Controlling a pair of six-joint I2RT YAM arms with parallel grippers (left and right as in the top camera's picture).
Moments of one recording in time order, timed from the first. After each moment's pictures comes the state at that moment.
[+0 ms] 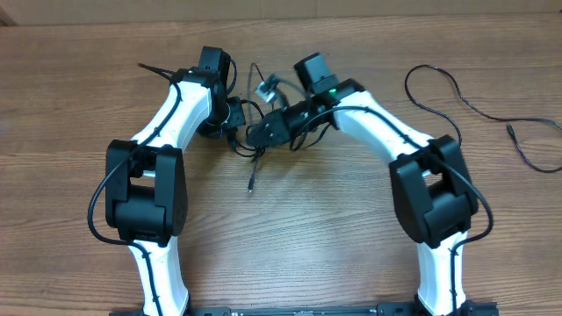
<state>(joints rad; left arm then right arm) -0.18 2.13 1.61 -0.86 0.07 -0.43 0.45 2.15 1.64 -0.59 -1.13 0.07</state>
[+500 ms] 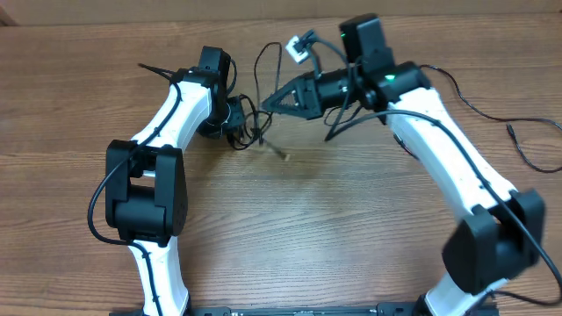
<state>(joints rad) -0.18 2.13 1.61 -0.86 0.08 -0.43 0.37 1.82 1.64 -0.60 -1.14 0.12</state>
